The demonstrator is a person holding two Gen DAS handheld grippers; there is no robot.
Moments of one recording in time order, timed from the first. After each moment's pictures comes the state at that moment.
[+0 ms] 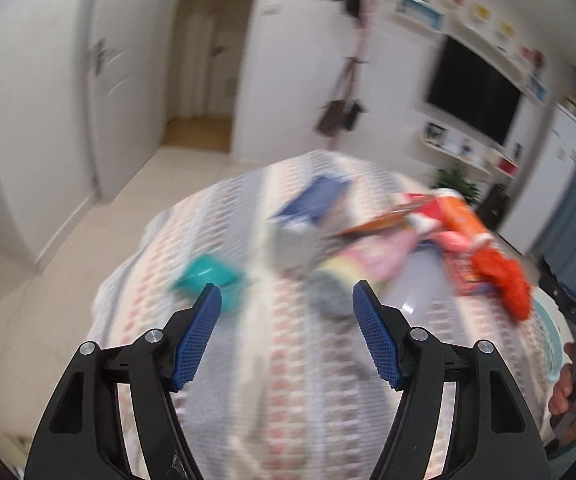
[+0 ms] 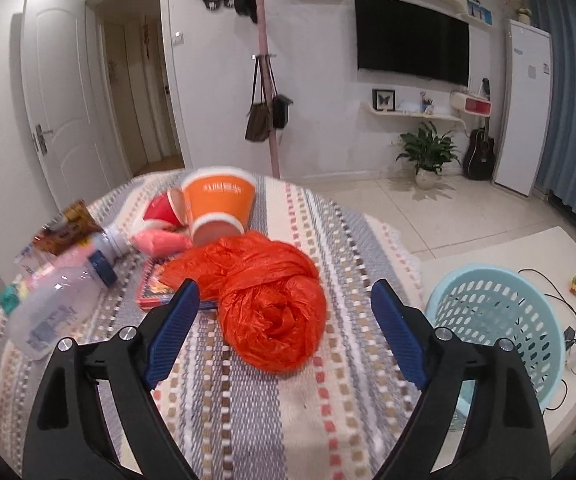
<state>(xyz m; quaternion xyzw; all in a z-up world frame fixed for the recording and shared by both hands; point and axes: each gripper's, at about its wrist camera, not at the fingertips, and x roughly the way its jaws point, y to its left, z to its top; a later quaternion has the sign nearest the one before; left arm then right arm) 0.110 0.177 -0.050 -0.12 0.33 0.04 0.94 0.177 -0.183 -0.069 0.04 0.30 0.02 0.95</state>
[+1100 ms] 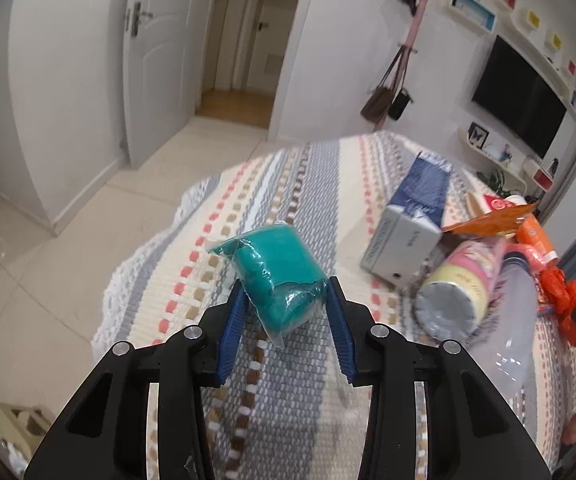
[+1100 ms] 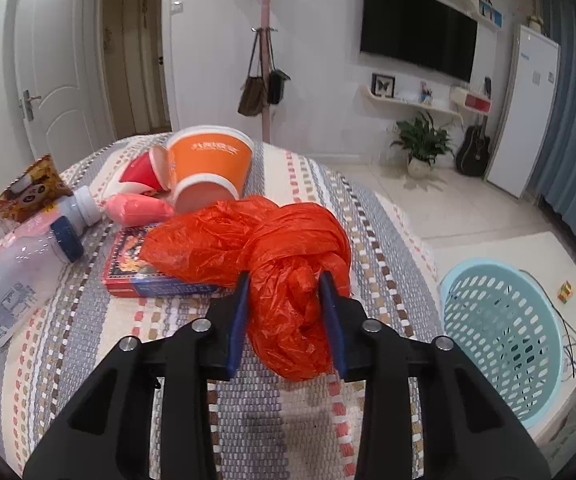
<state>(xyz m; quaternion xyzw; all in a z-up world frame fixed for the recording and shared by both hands) 0.143 0.218 -0.087 -0.14 0.35 0.09 0.92 0.198 -0.163 -0.094 -0.01 0.33 0.01 0.95</state>
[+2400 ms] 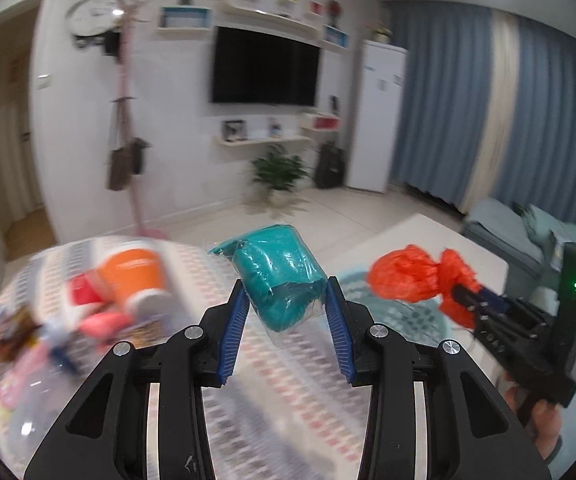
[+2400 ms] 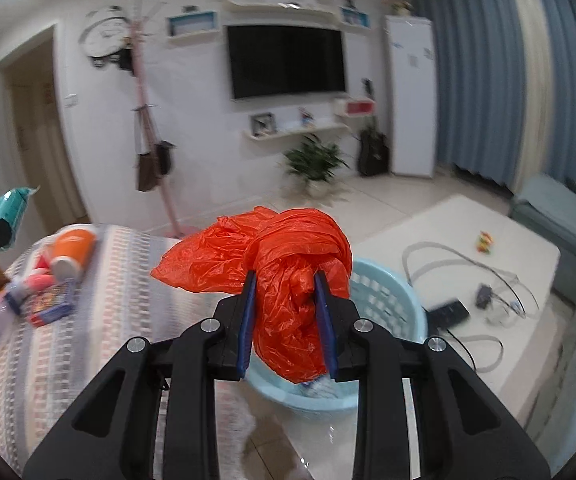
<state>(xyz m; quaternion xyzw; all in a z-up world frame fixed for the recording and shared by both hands) 0.142 -0.175 -0.002 0.04 0.26 -0.29 0.92 0.071 -0.368 -0.062 0.11 0.25 -0.18 0.95</state>
